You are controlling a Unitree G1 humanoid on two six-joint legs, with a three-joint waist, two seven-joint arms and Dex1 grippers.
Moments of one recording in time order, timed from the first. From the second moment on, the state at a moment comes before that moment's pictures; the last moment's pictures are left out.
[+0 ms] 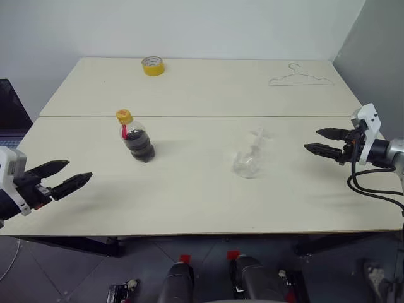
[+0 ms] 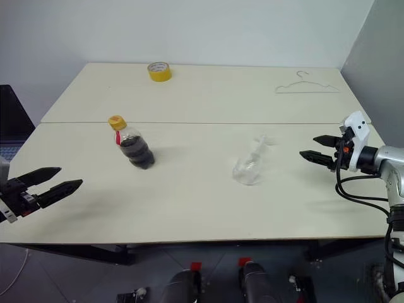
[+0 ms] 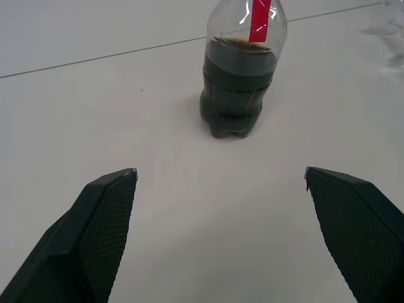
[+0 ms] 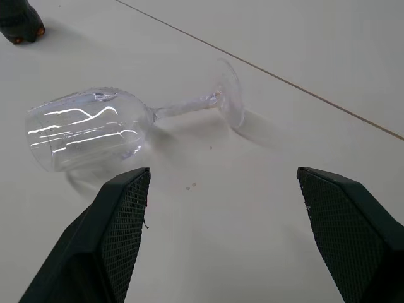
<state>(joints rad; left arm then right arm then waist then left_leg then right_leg) 0.03 0.96 0.62 0.11 -0.59 0.50 -1.06 -0.57 -0.87 -0.13 0.32 0.39 0.47 1.11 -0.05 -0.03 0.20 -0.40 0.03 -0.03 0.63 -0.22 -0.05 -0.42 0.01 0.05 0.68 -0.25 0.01</state>
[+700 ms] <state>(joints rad) -0.06 0.87 0.55 0.06 -0.58 0.52 -0.96 -0.55 -0.84 -0.13 0.19 0.42 0.55 1.11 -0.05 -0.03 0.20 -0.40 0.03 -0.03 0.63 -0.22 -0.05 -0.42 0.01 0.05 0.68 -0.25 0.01</state>
